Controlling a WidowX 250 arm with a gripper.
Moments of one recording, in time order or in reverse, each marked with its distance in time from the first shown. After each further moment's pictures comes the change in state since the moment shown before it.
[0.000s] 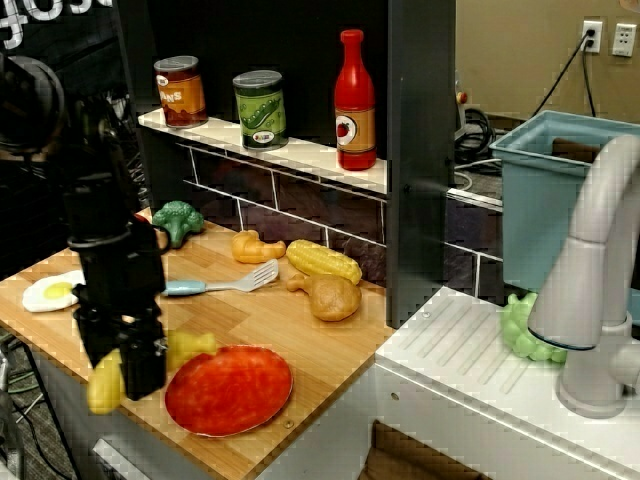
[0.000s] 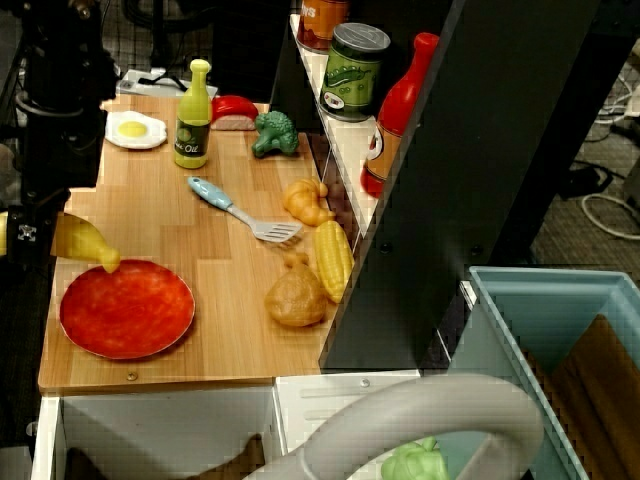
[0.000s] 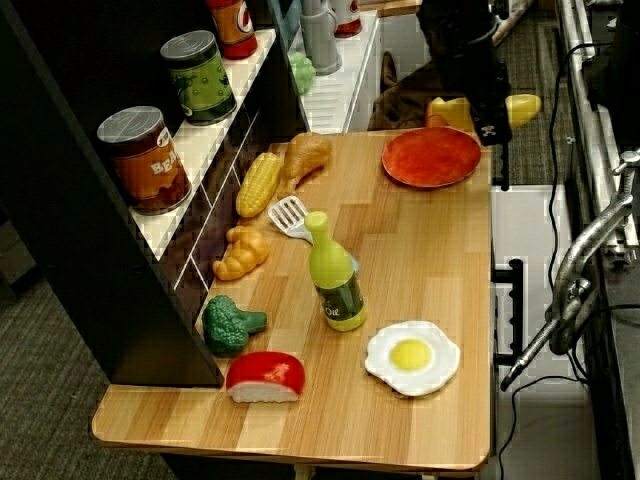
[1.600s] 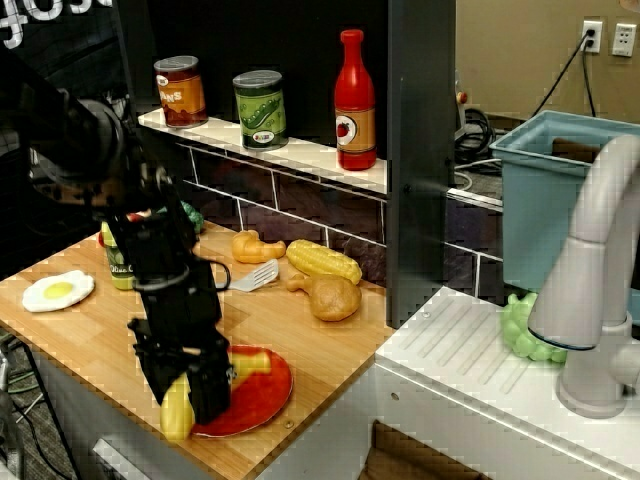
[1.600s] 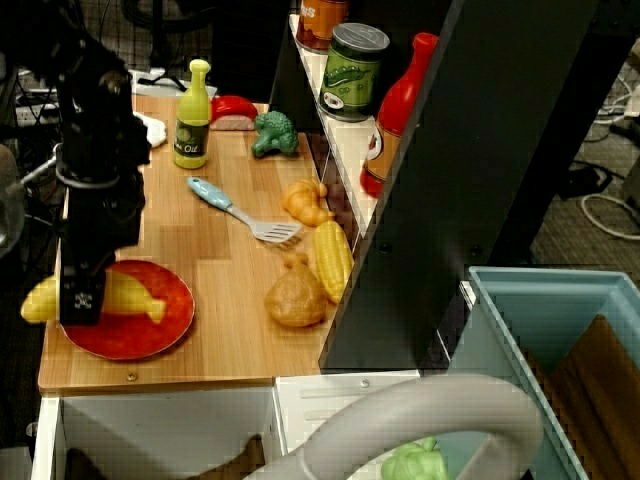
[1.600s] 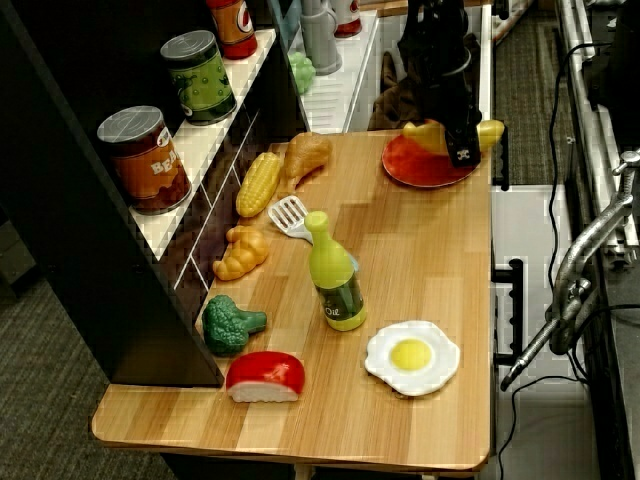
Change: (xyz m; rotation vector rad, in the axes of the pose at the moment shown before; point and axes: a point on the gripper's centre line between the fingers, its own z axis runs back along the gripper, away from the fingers) arm 0.036 -0.012 -0.039 -0.005 -0.078 0.105
